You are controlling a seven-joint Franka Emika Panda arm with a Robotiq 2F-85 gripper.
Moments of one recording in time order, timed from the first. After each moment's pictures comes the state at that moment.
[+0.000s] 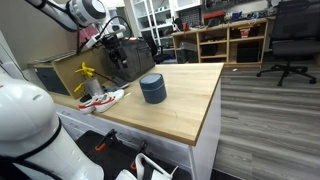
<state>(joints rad) 0.03 -0.16 0.27 -2.34 -0.09 2.05 0.63</state>
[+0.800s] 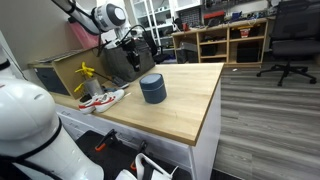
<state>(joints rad) 0.05 0.05 0.14 -2.21 -0.09 2.19 0.63</state>
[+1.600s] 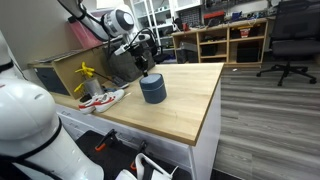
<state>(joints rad) 0.05 0.11 0.07 -2.21 -0.21 2.19 0.66</state>
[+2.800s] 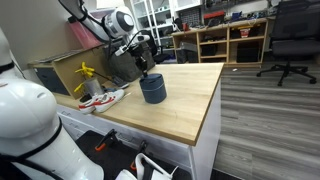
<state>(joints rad) 0.09 0.14 0.05 -2.18 -0.21 2.19 0.75</state>
